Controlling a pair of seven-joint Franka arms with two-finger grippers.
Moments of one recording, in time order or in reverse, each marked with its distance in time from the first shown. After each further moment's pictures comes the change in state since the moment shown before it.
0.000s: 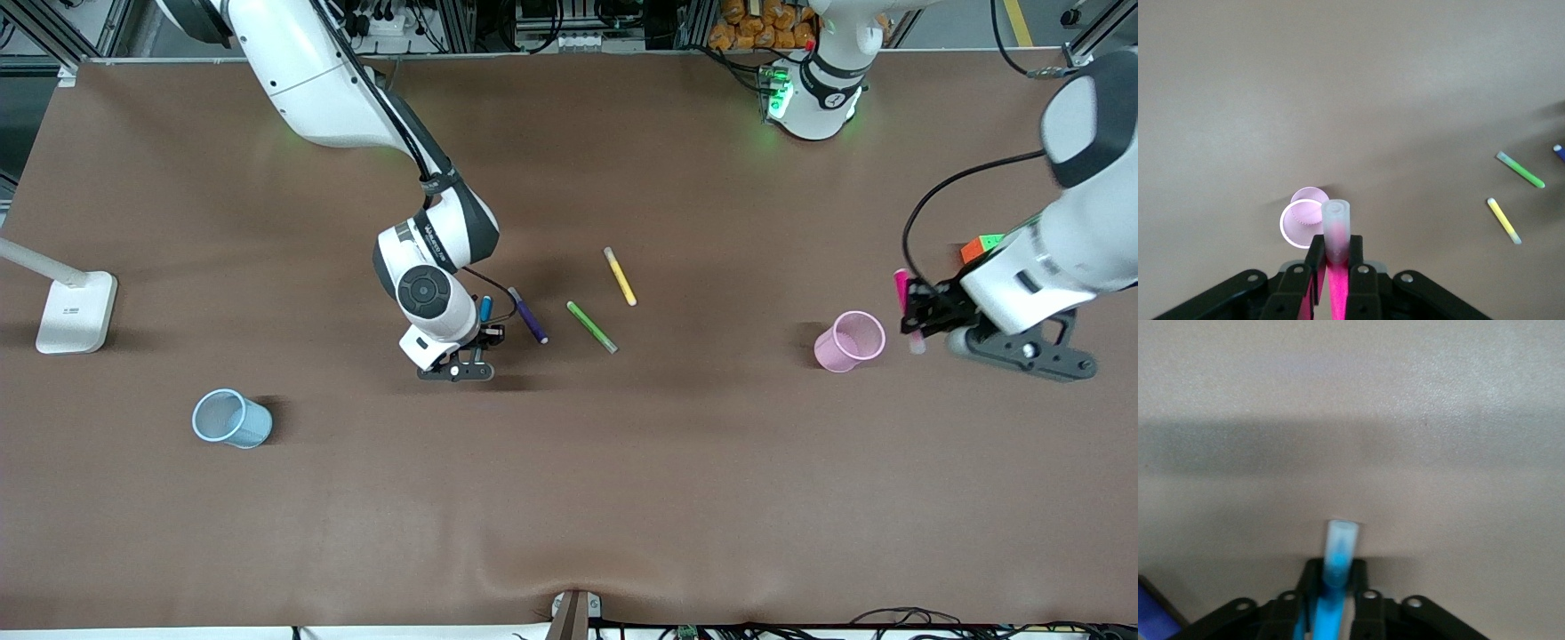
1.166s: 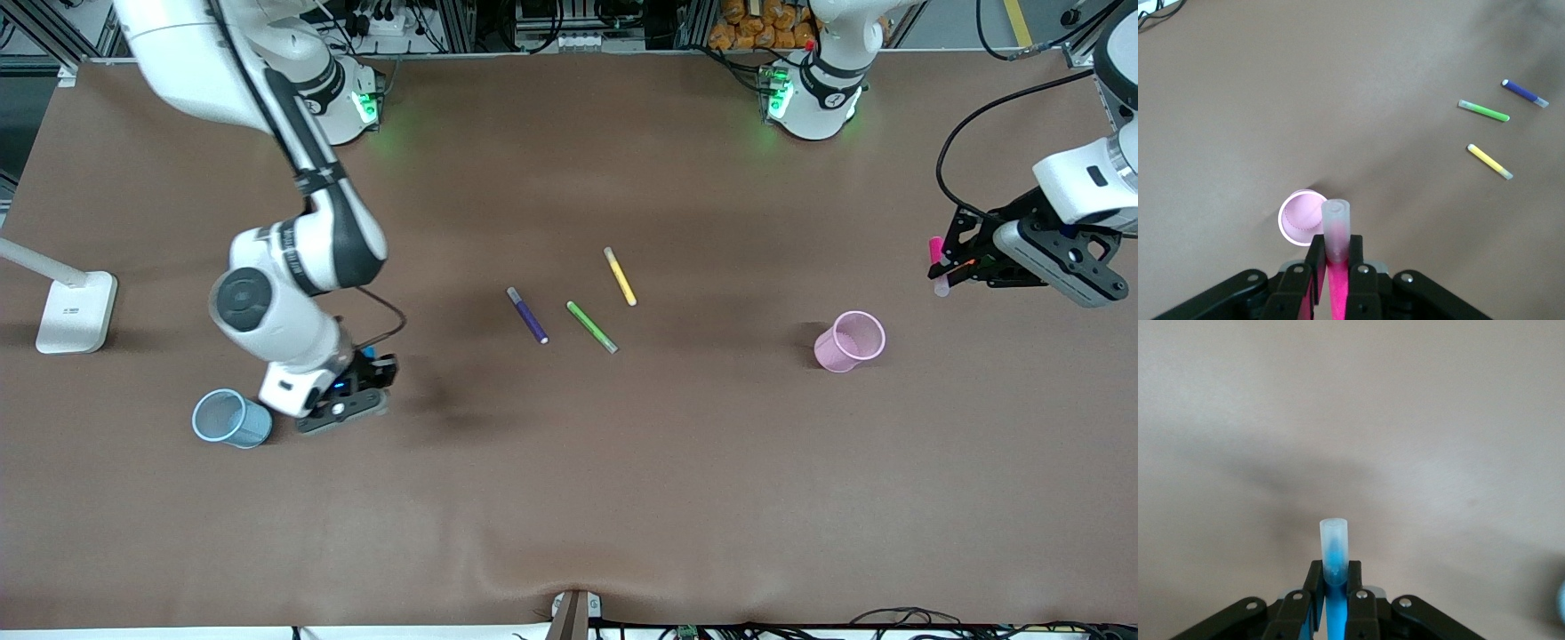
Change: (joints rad) left arm 0.202 -0.298 0.001 -0.448 -0.318 0.193 0.613; right arm -0.260 -0.177 -0.037 0.044 0.000 -0.016 -0.682
